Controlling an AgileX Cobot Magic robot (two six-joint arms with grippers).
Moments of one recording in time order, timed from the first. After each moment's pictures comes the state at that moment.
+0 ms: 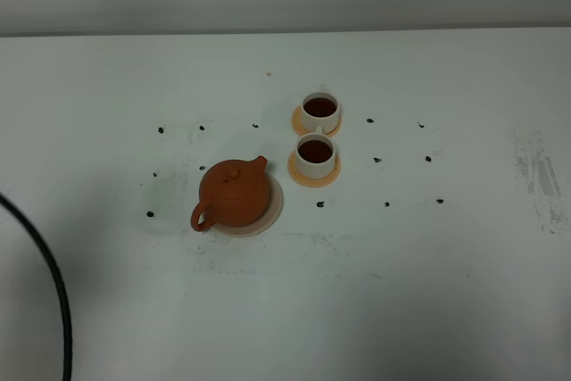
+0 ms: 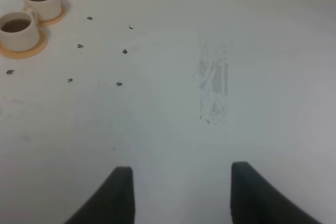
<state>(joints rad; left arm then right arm) 0.14 0.63 -0.65 -0.17 0.95 0.25 0.00 -0.01 -0.49 0.15 1.09 -0.22</state>
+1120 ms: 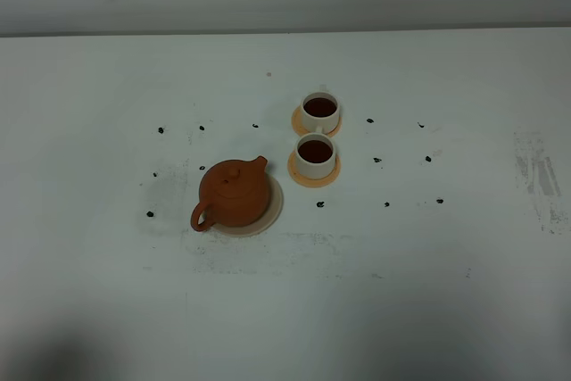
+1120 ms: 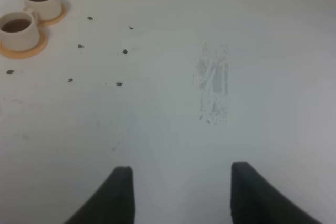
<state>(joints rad) 0.02 0.00 -0.46 -0.18 1.08 0.25 0.00 -0.01 -0.49 0.15 1.09 -0.22</state>
